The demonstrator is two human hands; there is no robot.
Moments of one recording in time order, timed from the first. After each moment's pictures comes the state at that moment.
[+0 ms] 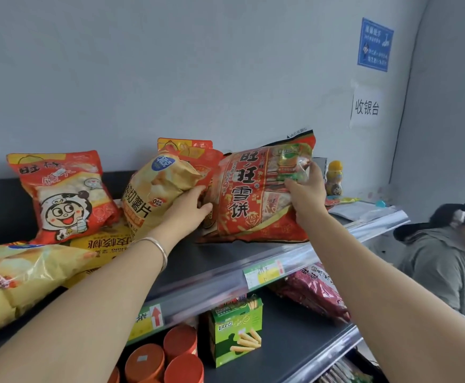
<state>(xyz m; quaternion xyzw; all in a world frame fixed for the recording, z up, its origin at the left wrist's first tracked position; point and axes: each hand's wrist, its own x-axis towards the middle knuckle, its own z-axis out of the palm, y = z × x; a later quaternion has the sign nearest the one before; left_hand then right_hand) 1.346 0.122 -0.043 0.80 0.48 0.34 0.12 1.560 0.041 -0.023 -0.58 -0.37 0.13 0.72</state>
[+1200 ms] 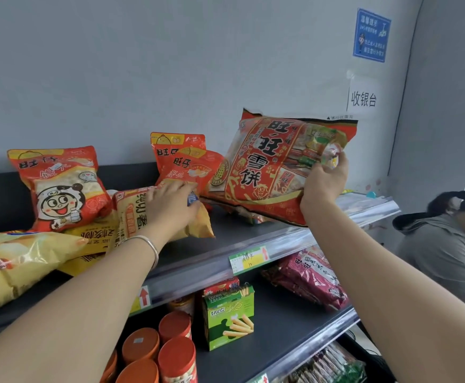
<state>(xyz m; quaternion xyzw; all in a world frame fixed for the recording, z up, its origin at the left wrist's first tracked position) 1.347 0.101 -0.052 0.79 0.53 0.29 -0.11 1.589 0.015 -0.016 -0.49 -0.21 0.10 0.84</state>
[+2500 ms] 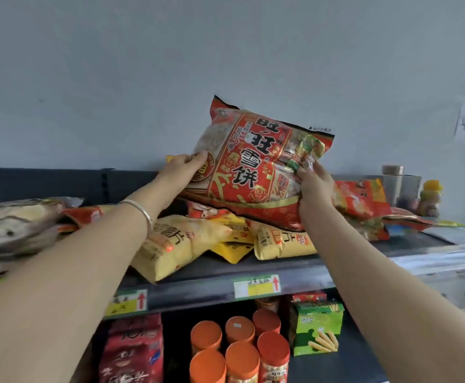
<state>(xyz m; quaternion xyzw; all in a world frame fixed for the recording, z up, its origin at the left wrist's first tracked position) 1.118 0.045 0.026 0.66 0.50 0.51 0.24 1.352 0.011 0.015 -0.36 -0.32 0.40 0.78</state>
